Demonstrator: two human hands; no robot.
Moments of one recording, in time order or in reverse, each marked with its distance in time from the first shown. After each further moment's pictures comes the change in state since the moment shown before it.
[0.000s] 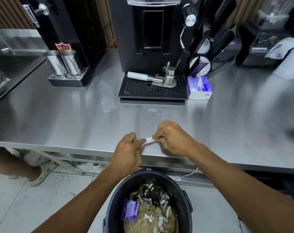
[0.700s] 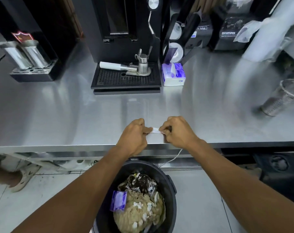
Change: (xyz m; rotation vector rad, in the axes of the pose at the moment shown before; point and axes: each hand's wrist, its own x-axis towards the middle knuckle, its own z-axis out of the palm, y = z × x) left_hand 0.049 0.047 0.070 -0.098 -0.194 0.022; right_hand -0.076 0.050 -0.010 0.107 0.159 0.395
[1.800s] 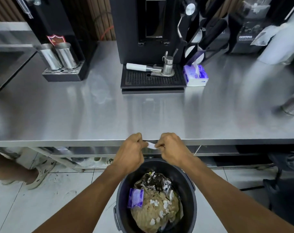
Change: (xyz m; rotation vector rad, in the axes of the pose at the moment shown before) left_hand -0.105 -0.071 -0.061 0.096 0.047 0.095; right_hand -0.027 -0.107 0.088 -0.056 -0.105 -0.020
